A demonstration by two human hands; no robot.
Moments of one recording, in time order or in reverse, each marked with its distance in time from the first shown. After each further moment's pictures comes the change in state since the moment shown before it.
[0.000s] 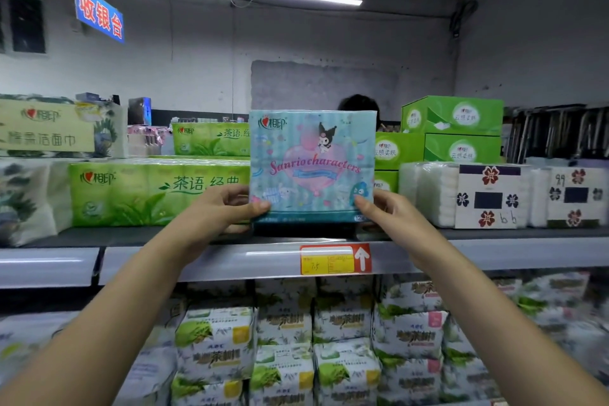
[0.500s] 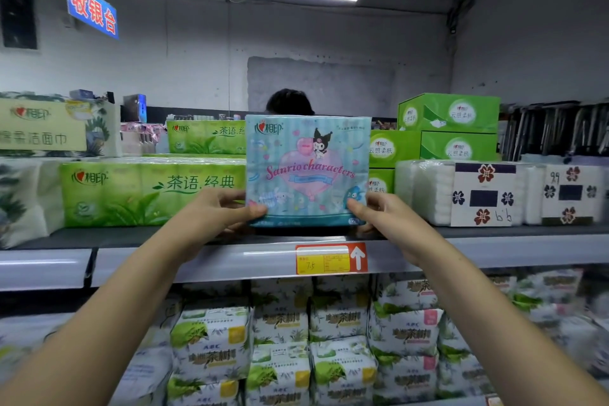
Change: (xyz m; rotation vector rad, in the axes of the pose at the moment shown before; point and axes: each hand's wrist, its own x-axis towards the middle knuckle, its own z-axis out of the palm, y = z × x) left_hand 0.001 0.003 0.005 0.116 0.034 0.004; right_hand 0.007 0.003 0.001 -0.072 -0.022 0.143
